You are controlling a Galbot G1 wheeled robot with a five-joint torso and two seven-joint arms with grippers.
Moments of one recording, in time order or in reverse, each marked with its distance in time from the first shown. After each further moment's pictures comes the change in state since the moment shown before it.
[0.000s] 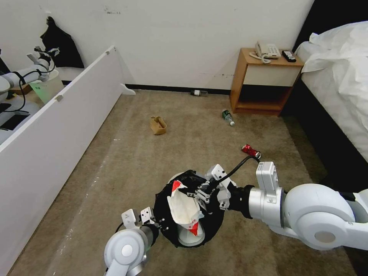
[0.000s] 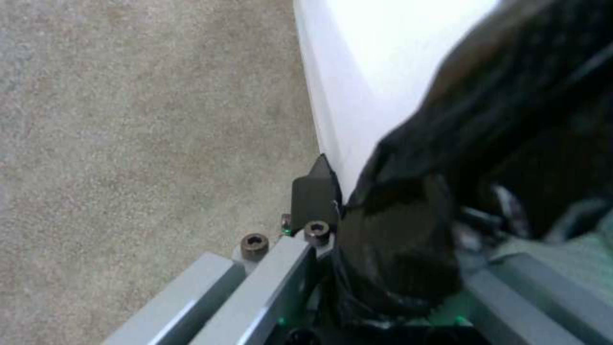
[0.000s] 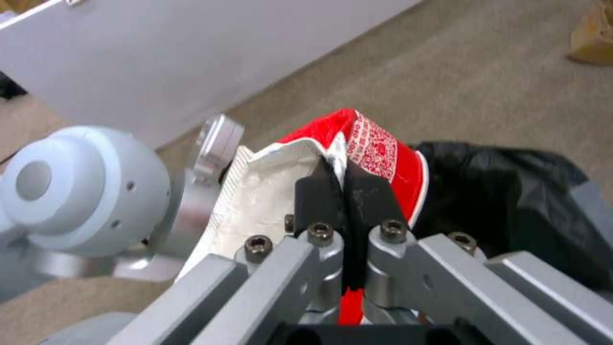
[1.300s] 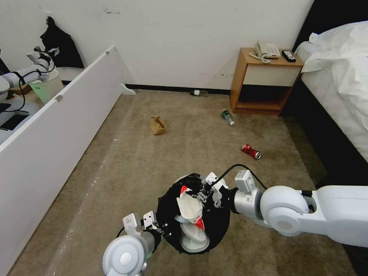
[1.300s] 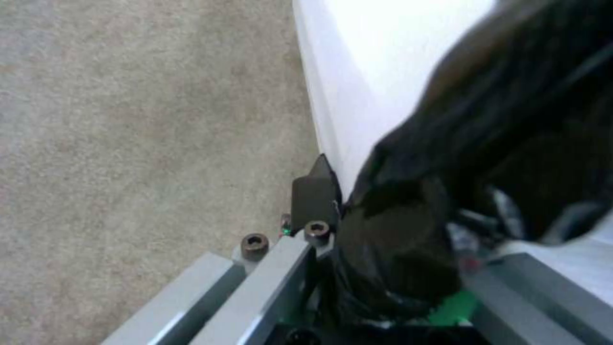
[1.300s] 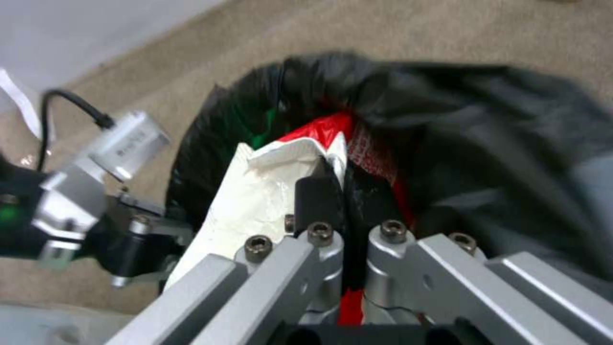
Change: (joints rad) left arm 0.038 0.031 0.056 -0.050 -0.019 0.000 0.016; right arm -0.227 -0.209 0.001 -0.303 -0.165 0.044 0.034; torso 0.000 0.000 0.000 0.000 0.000
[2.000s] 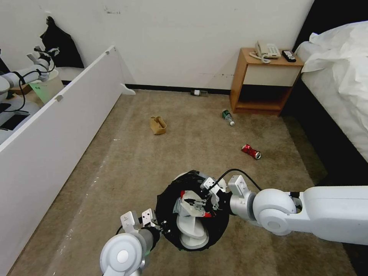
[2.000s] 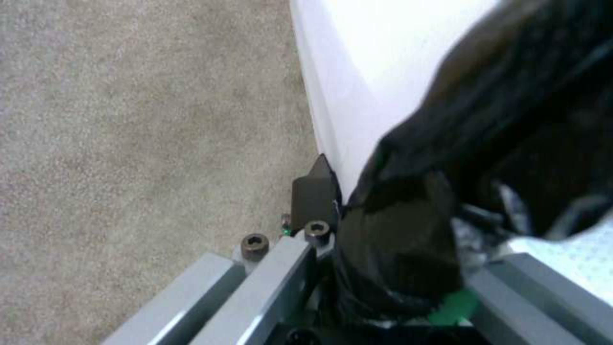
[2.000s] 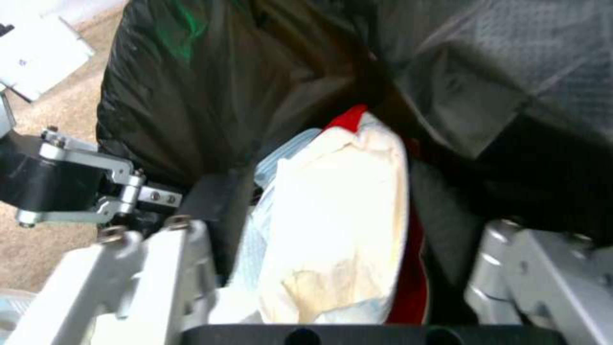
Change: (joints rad) left arm -0.004 -0.001 -0.042 -0.017 -0.032 0.000 -0.004; right arm -0.033 -0.025 -0.014 -0.050 -0.044 -0.012 0.025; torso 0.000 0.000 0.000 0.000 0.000
